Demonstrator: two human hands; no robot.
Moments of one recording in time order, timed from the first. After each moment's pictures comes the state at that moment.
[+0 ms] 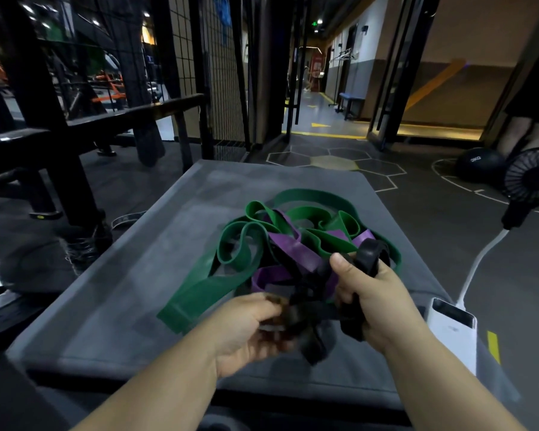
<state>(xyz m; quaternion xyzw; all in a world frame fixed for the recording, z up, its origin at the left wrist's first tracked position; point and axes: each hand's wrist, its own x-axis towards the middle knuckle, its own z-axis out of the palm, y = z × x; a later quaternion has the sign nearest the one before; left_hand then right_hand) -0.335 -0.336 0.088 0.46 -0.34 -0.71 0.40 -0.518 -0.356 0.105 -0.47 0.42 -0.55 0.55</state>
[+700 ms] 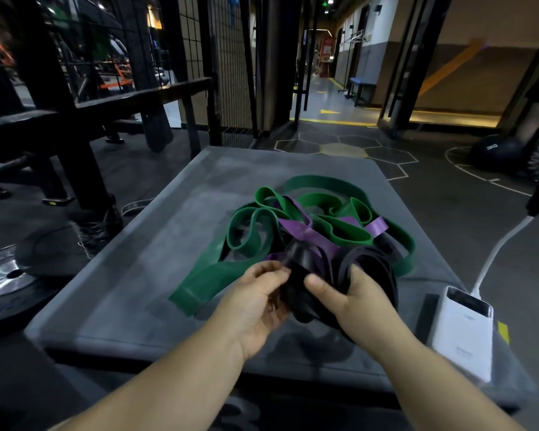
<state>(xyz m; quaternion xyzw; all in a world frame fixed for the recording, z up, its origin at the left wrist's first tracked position) -0.344 -0.344 0.075 0.43 -0.24 -0.67 0.55 -0.500 -0.349 0.074 -0.62 0.55 -0.41 0.37</state>
